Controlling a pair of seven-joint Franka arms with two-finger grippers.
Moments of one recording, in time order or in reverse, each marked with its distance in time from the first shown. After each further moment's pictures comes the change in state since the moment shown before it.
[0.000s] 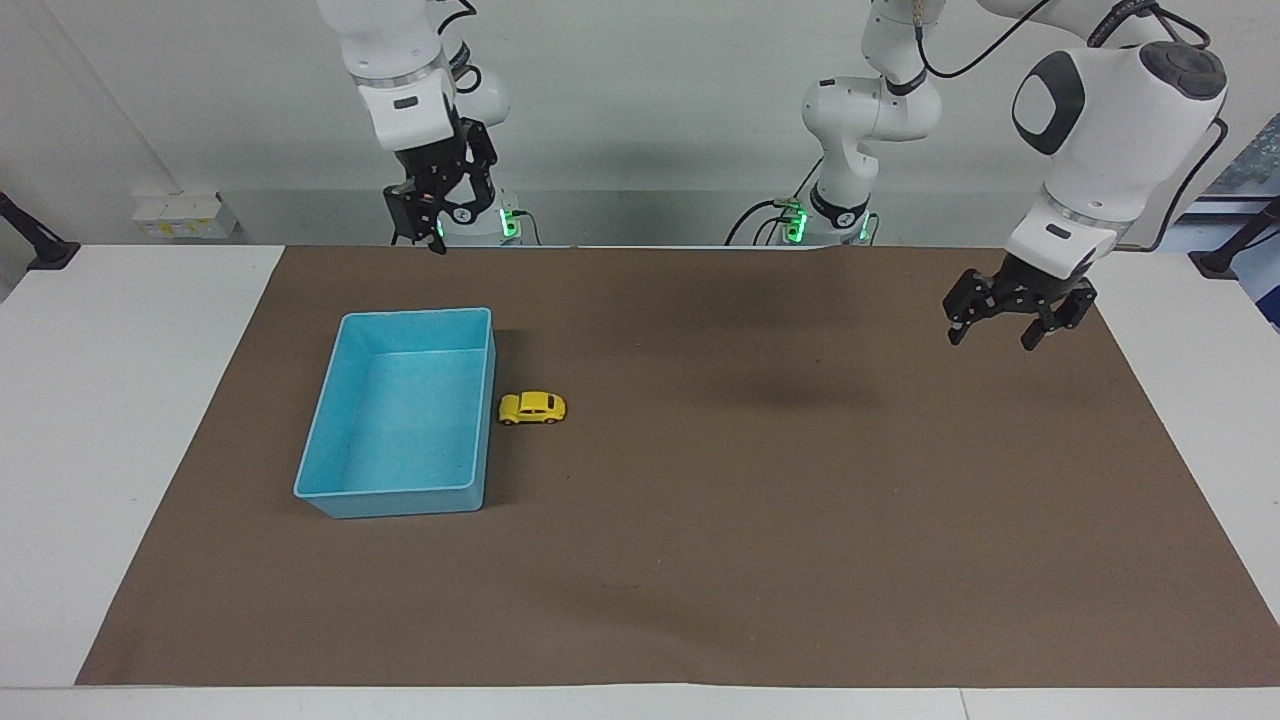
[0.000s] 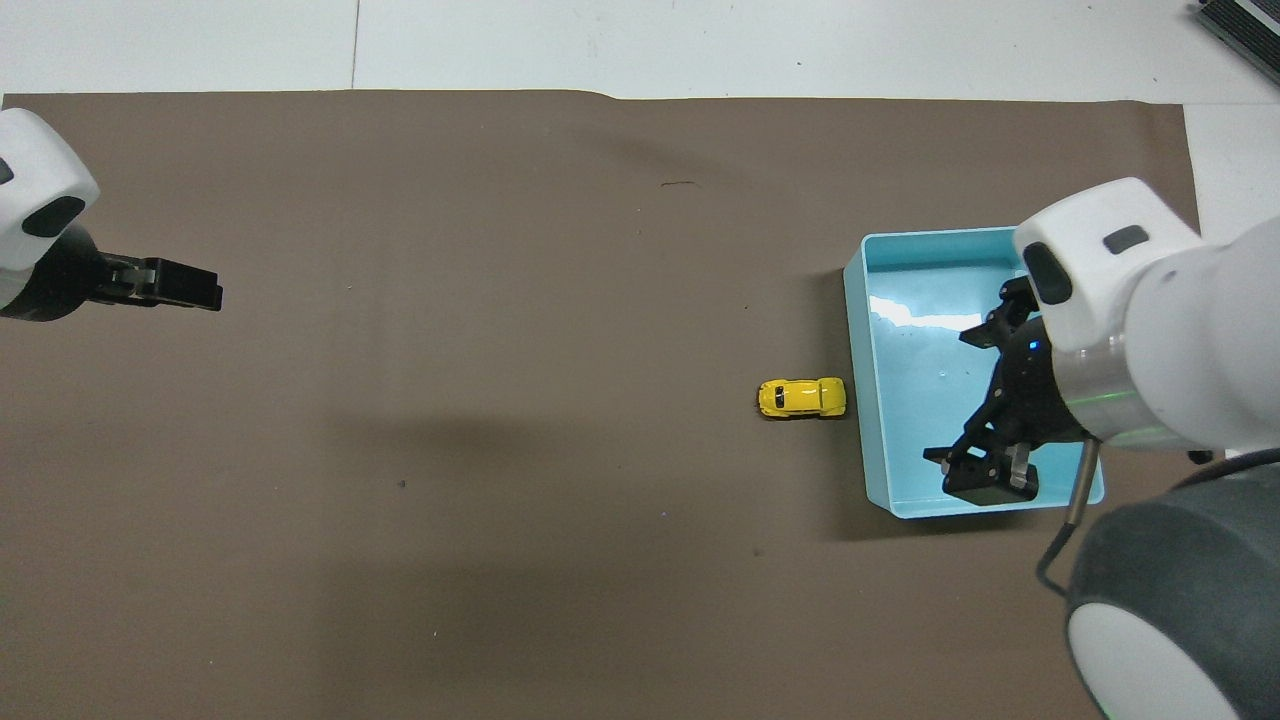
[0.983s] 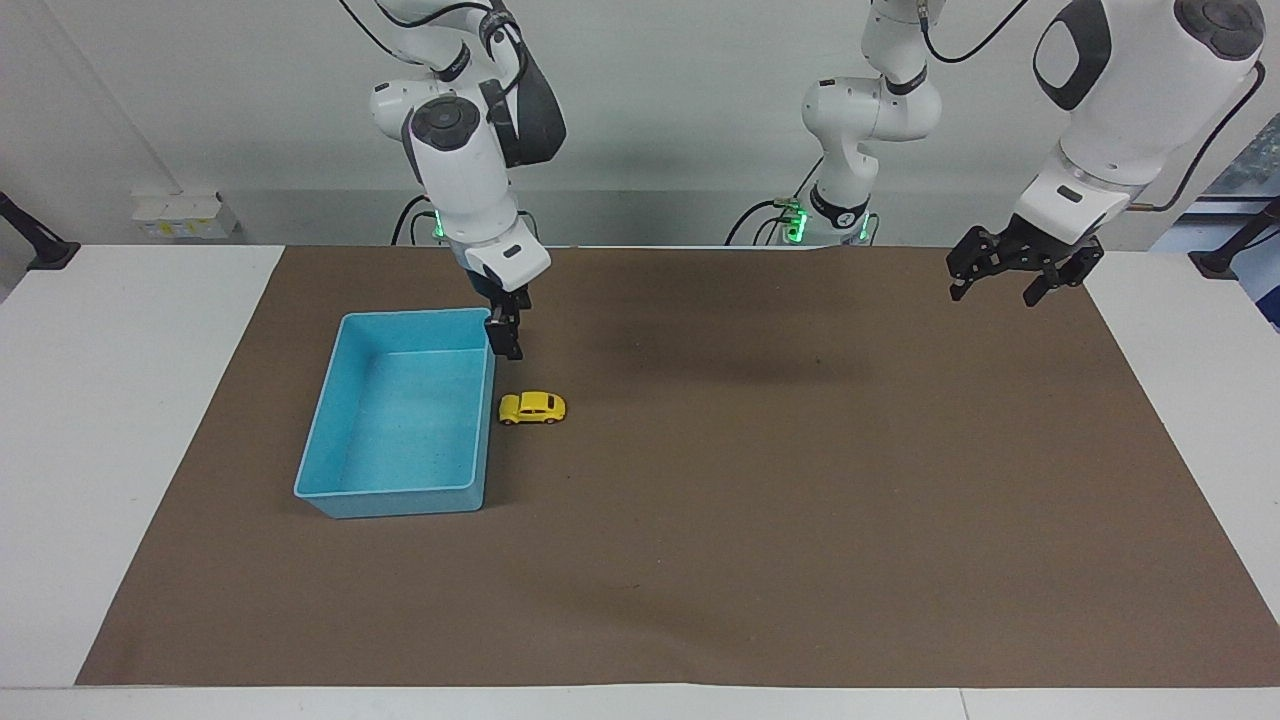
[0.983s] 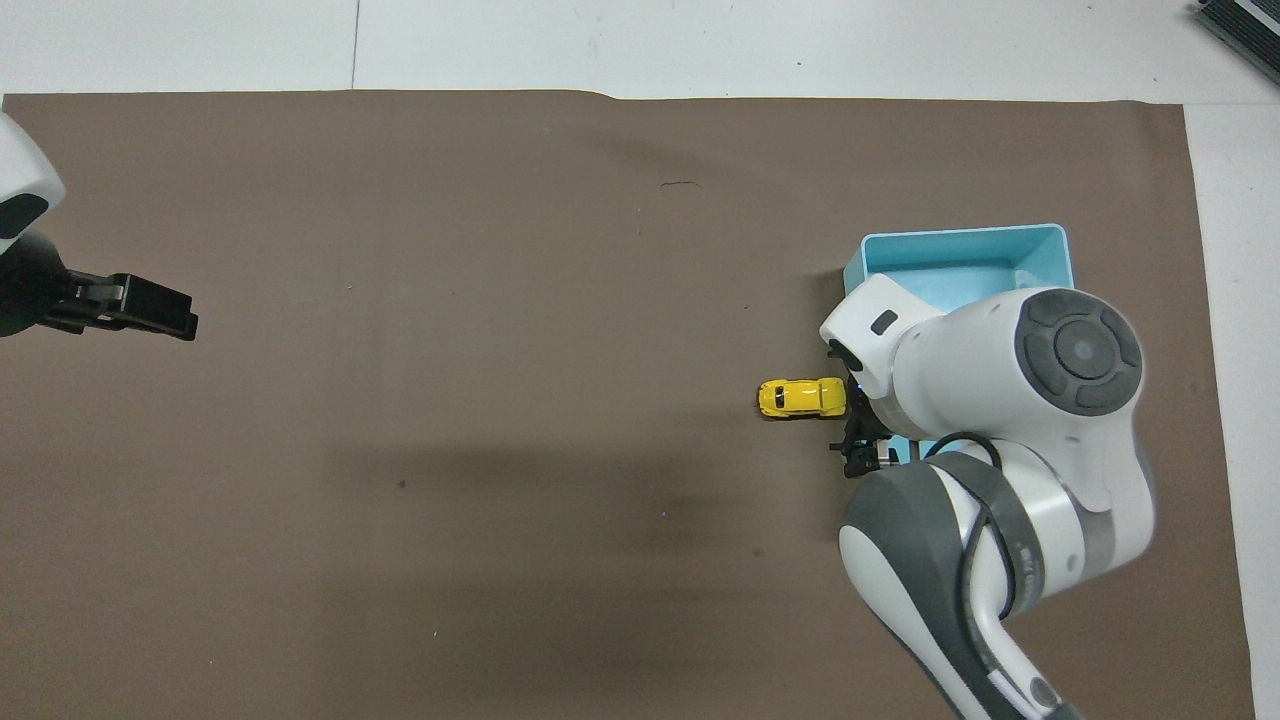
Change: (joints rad) left arm 0.002 0.021 -0.001 0.118 0.016 -0.208 -0.007; right arm 0.046 0.088 0.001 -0.403 0.000 0.517 -0.306
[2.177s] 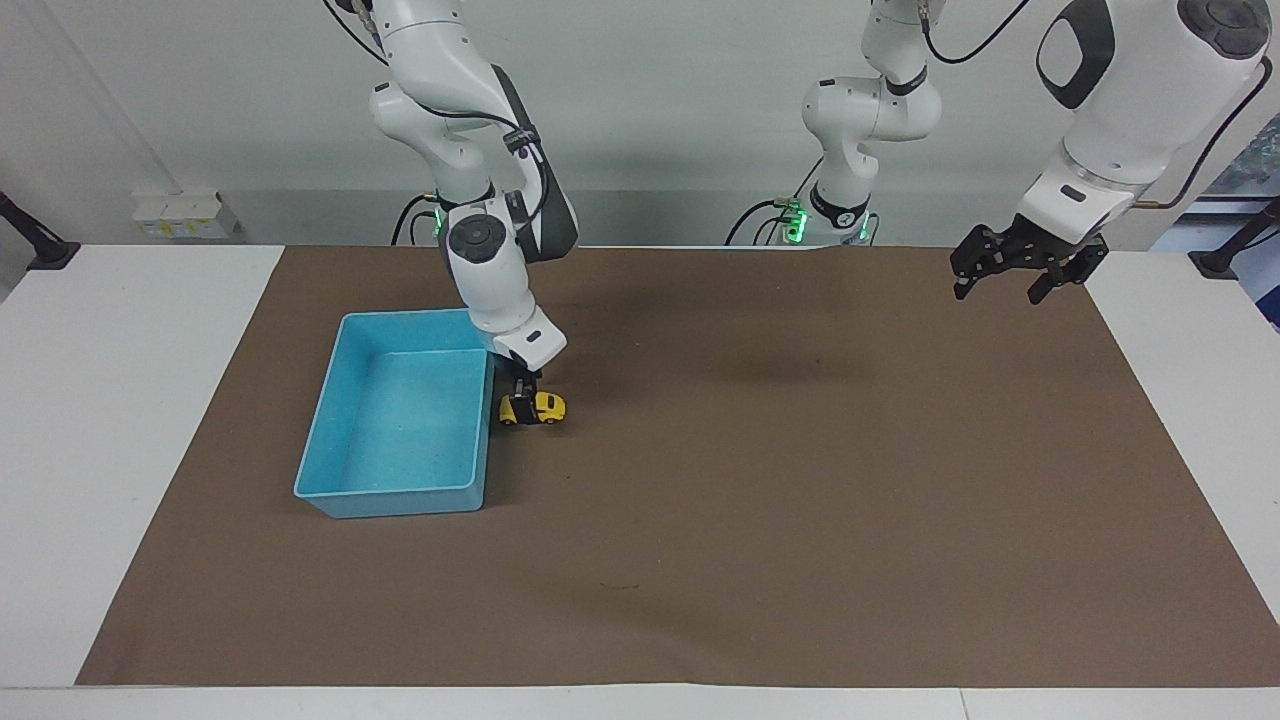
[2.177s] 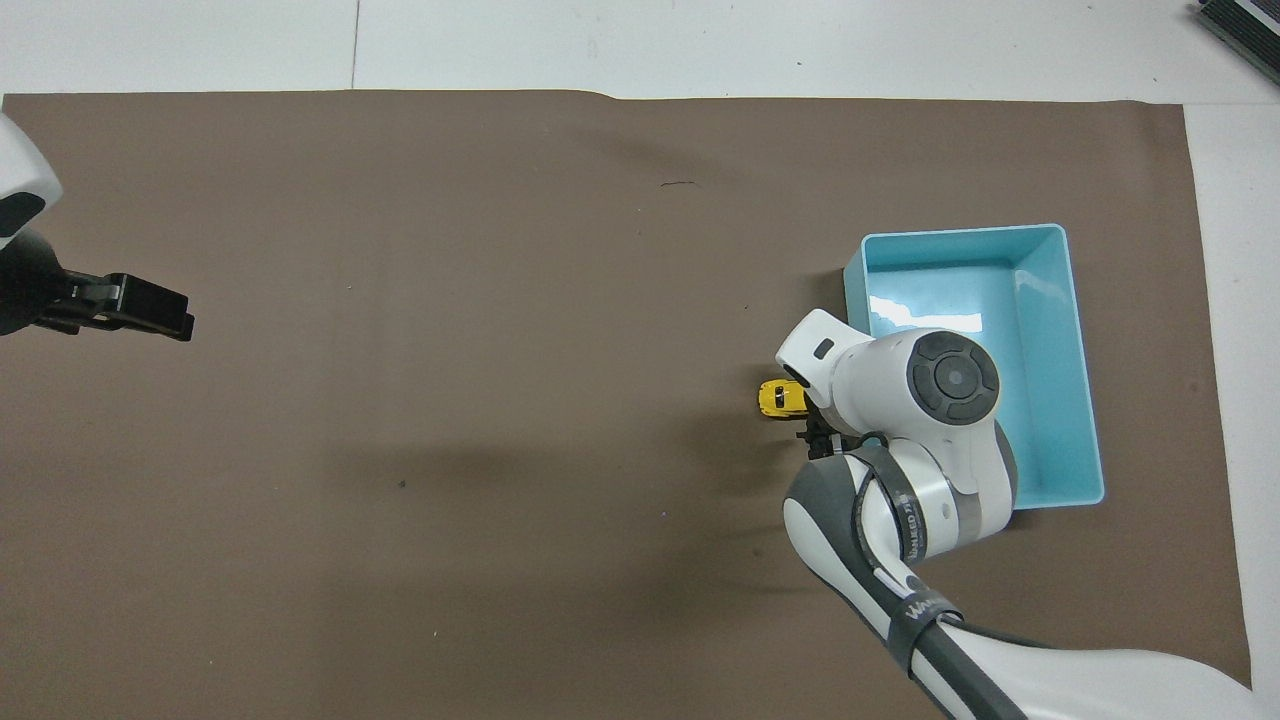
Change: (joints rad) left arm 0.002 0.001 0.000 0.001 0.001 -0.003 -0.001; right arm 0.003 0.185 0.000 -0.133 -0.001 0.346 -0.109
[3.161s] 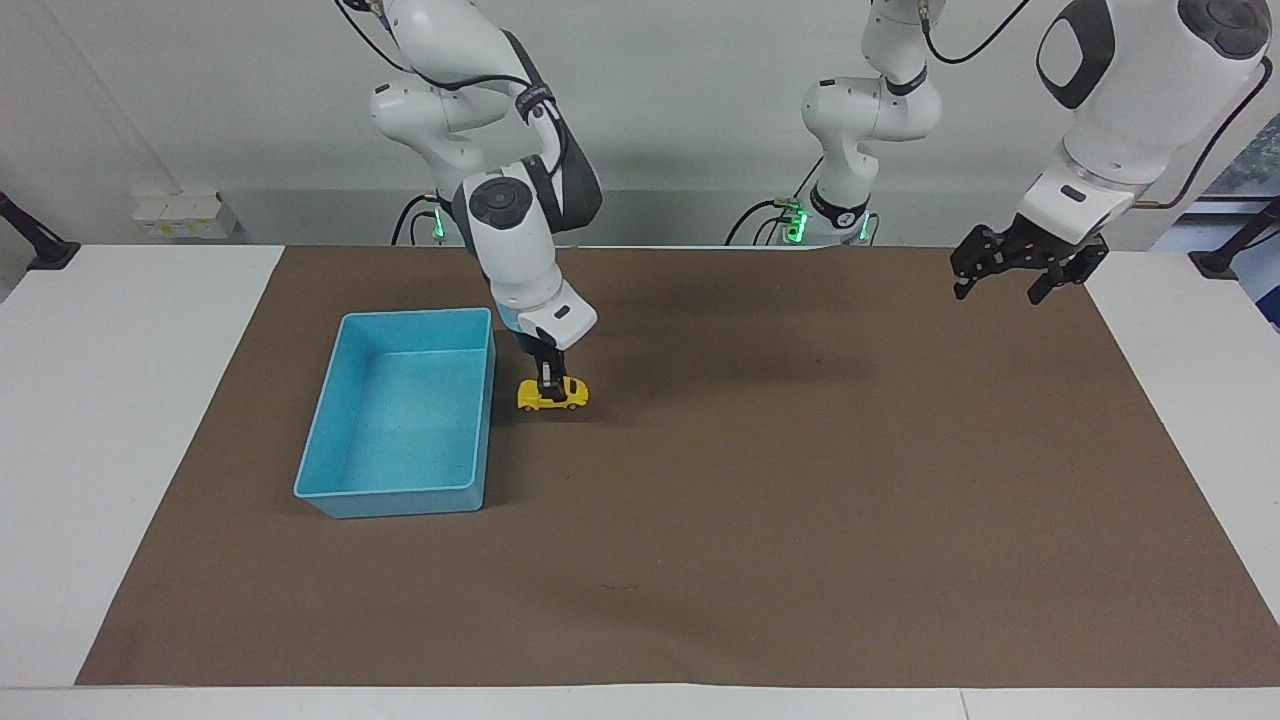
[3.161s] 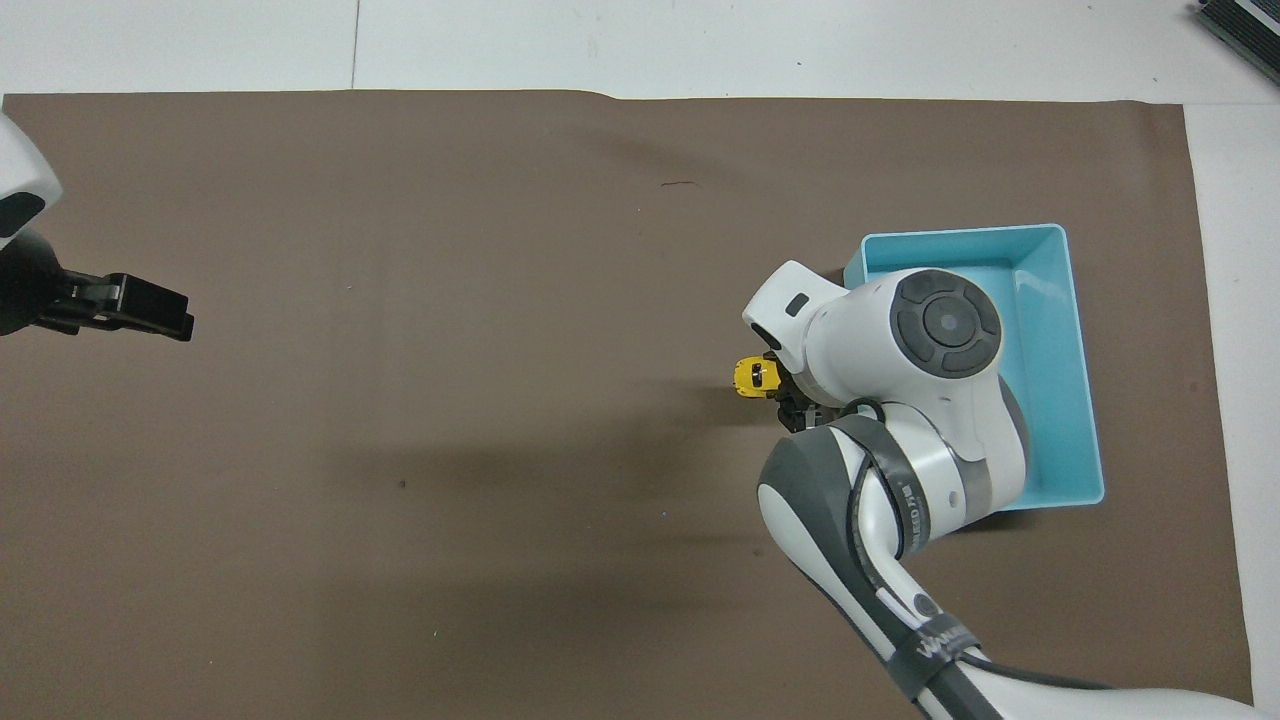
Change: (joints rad) left arm 0.000 0.000 0.000 0.000 0.000 0.000 0.000; right arm 0.048 -0.040 0.005 0.244 0.001 -0.298 0.098
